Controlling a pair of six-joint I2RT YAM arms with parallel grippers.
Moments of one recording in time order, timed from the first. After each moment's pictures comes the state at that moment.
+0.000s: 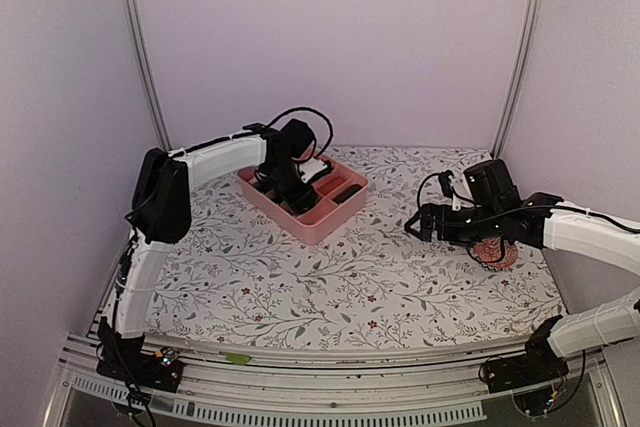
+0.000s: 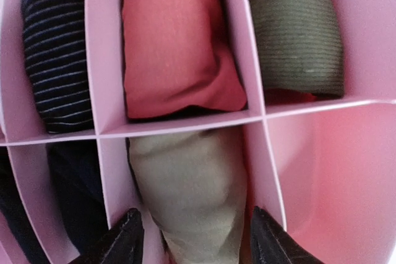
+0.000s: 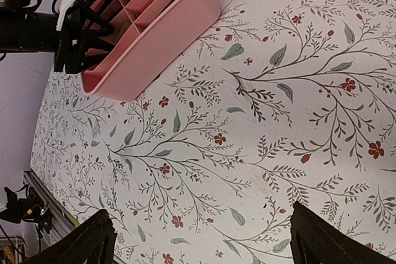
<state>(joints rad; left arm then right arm) -0.61 2.41 2.15 -0.95 0.01 0.26 0.59 1.20 0.79 -0.33 -0.15 0.57</state>
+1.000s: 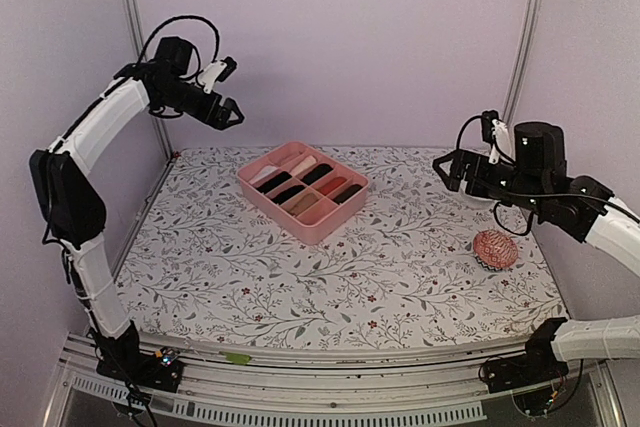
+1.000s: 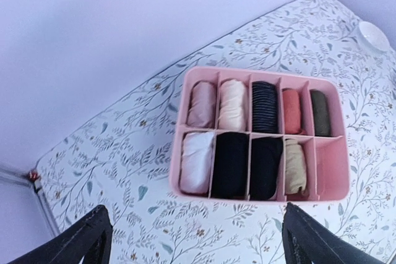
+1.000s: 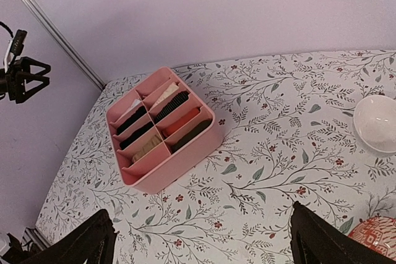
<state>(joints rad) -0.26 1.92 2.08 -0.88 0.27 0.32 0.59 1.00 0.95 -0.35 0.10 0.48</state>
